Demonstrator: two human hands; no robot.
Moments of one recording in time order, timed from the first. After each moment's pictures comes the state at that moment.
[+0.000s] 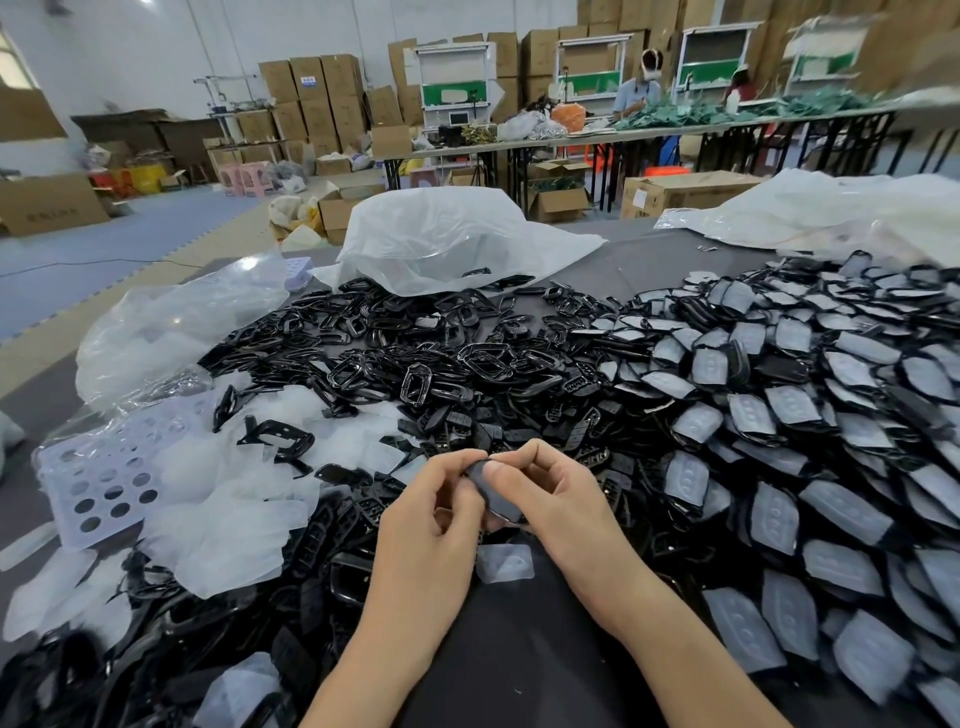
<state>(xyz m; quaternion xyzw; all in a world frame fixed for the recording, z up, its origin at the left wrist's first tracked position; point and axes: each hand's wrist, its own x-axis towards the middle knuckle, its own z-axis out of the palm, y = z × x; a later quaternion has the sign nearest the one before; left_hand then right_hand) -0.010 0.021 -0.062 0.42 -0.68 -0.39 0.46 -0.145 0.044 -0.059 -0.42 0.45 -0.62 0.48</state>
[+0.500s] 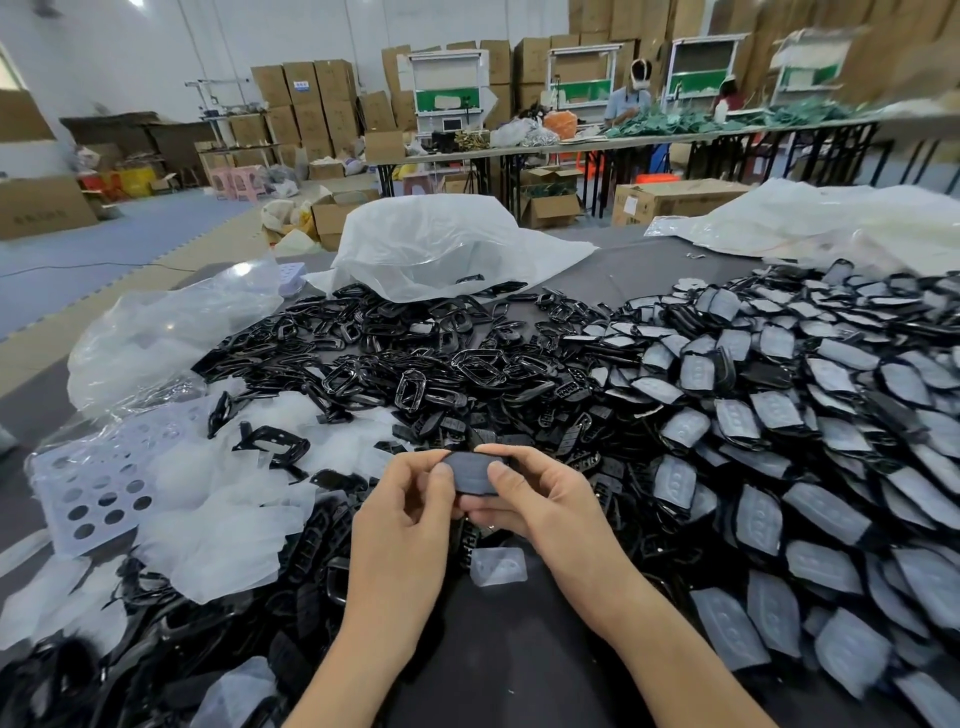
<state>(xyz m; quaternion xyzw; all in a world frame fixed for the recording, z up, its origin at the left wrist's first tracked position) -0.005 0.014 -0.064 0.44 -0.63 -0.38 0.51 -0.144 0.044 -0.061 -0.40 0.43 -0.63 0.51</state>
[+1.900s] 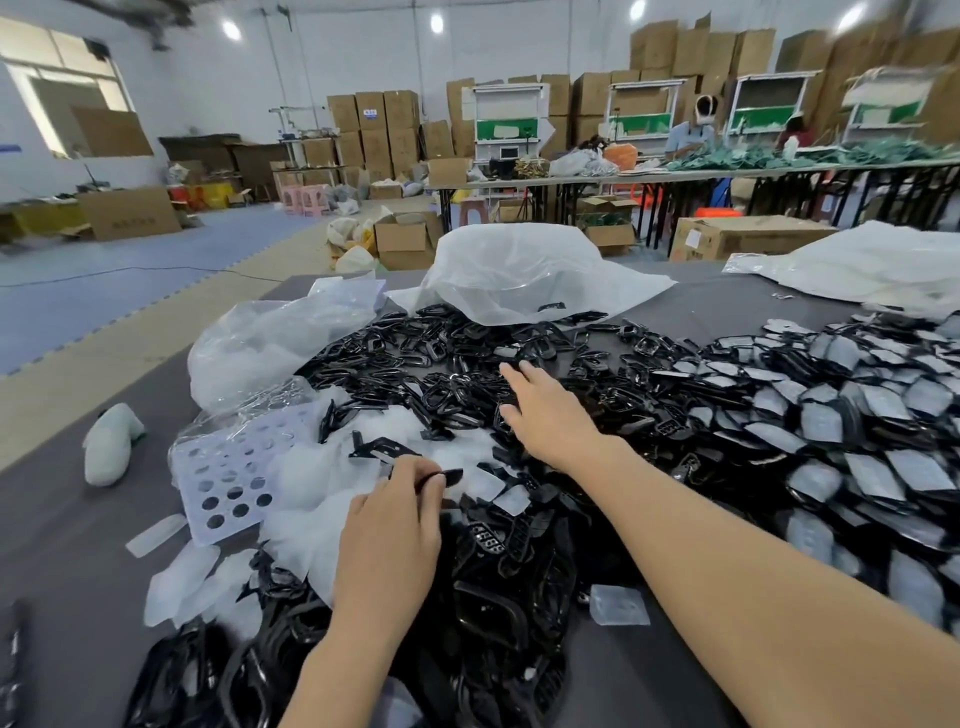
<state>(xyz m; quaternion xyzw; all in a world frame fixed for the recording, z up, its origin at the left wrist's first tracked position) 0.093 -0.044 -0.067 0.55 -0.73 -0.10 0.39 -0.111 -0.123 -0.023 -0.71 0.68 -0.16 0.06</state>
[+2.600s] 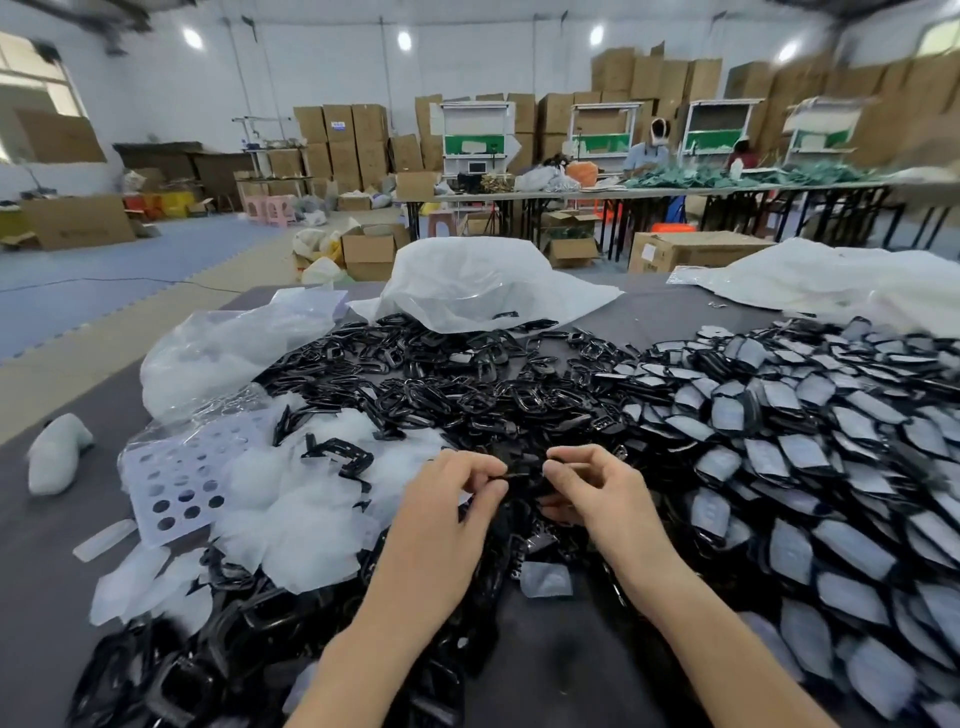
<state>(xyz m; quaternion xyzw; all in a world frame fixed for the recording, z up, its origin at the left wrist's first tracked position) 0.033 -0.001 -0.041 0.39 -0.78 -0.21 0.44 -0.148 0.028 -0.049 -0.42 0.54 -0.62 0.38</state>
